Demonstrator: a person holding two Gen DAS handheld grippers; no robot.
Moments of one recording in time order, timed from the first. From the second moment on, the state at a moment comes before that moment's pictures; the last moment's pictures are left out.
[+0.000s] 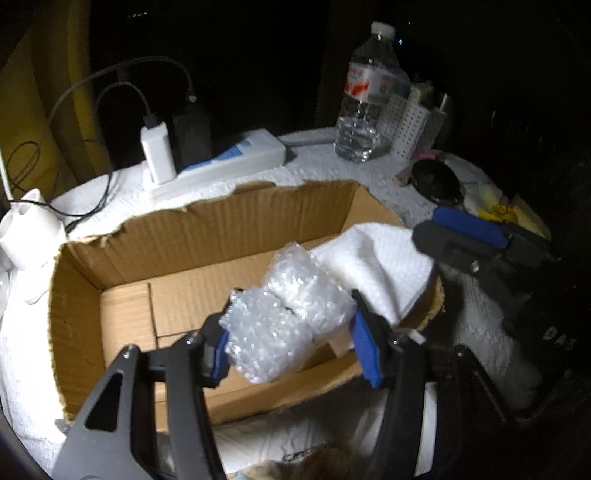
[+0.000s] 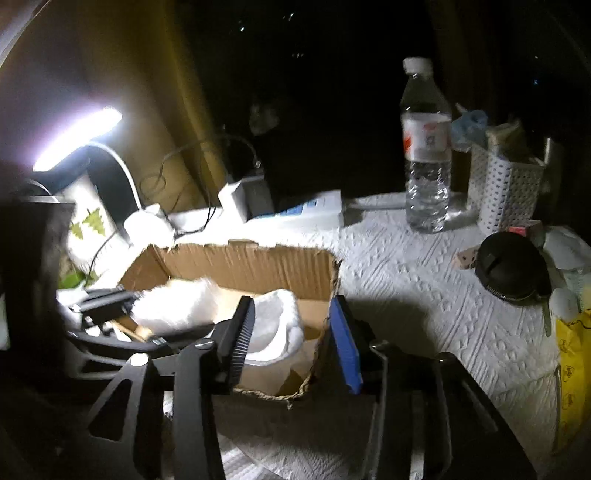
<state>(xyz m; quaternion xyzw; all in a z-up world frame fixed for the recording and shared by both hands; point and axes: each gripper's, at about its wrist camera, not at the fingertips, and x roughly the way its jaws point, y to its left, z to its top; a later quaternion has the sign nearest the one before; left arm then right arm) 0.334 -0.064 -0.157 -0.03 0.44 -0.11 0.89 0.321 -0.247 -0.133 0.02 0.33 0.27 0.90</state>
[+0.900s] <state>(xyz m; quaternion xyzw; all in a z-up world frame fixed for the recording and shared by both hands) 0.340 -0.055 -0.175 -0.03 0.50 -0.08 0.86 0.356 -0.245 -0.188 0.01 0.43 0.22 0.87</state>
